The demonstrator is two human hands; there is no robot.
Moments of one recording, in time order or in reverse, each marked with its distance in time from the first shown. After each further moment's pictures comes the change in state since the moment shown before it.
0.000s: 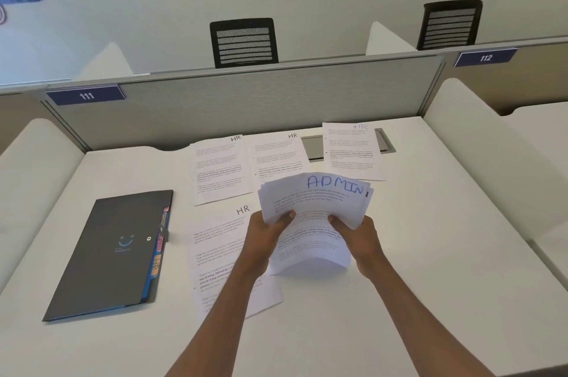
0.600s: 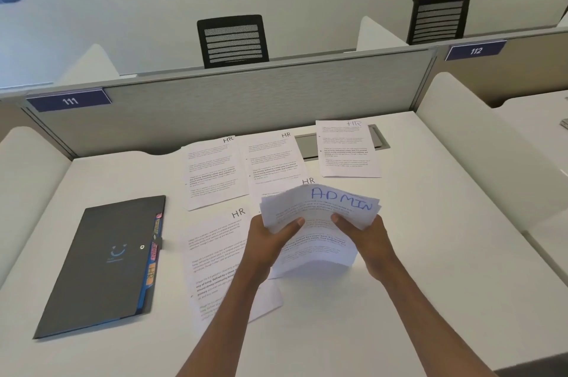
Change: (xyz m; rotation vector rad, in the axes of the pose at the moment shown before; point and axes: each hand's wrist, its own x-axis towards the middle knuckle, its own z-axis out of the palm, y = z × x) left_hand -0.003 0.002 0.008 0.075 -0.047 0.059; right_hand -0.009 -0.013 -0.014 0.077 -0.050 -0.037
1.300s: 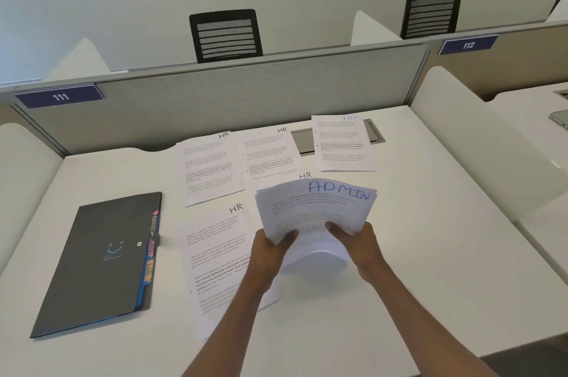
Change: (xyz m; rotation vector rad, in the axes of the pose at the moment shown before) left_hand -0.007 -0.056 0.000 0.028 0.020 -0.086; right_hand -0.005 0.040 0.003 -0.055 0.080 0.058
